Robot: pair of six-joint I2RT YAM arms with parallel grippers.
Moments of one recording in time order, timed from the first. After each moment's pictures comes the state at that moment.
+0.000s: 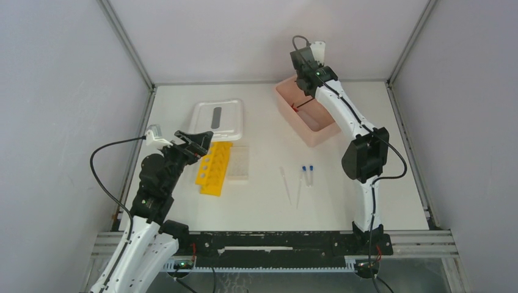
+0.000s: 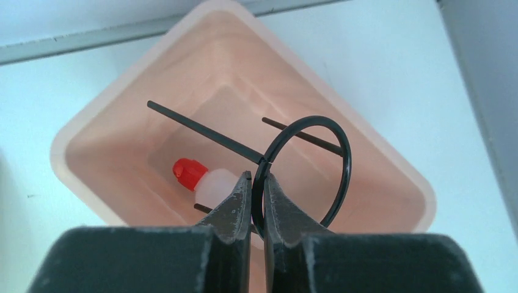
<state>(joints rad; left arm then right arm) -0.28 0.55 0.56 -0.07 -0.02 -0.80 0.42 2.10 2.13 -0.81 0.62 0.35</state>
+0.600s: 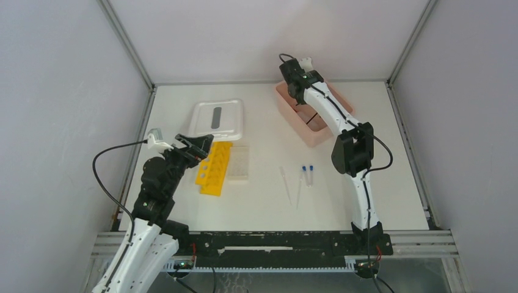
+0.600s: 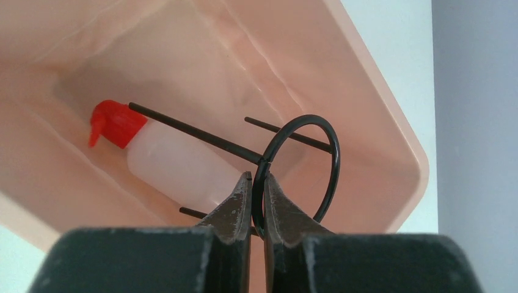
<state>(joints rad) -0.28 0.51 0.51 -0.07 -0.02 -0.84 0.45 2.25 2.24 -1.04 0.69 0.26</state>
